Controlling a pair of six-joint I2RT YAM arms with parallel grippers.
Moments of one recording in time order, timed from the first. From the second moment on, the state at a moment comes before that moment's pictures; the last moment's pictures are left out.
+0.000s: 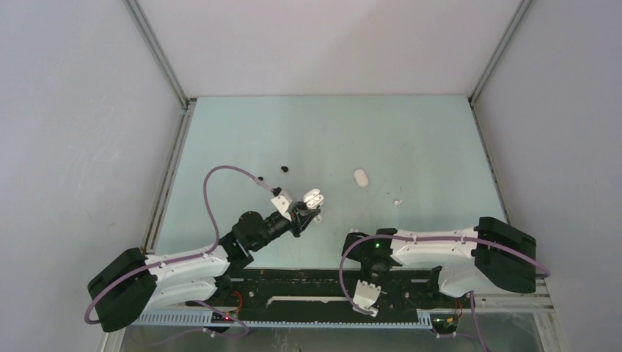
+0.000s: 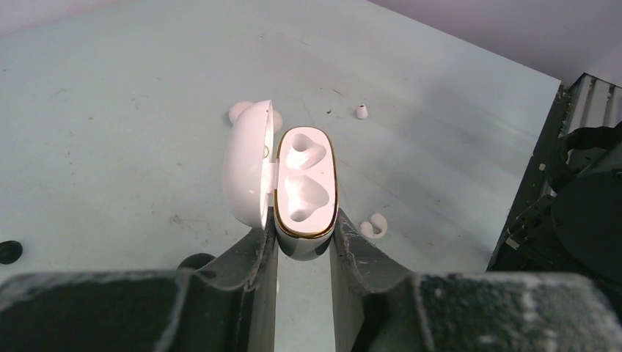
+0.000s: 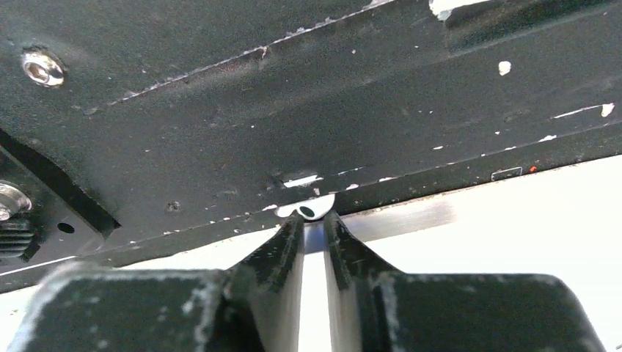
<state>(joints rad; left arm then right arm) -0.91 0.99 0.20 0.79 0.02 -0.11 1.24 1.38 0.62 -0.80 -0.22 -1.57</state>
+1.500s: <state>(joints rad) -0.90 1.00 0.20 0.79 0.02 -0.11 1.25 1.58 0.81 -0.97 -0.27 -1.52</state>
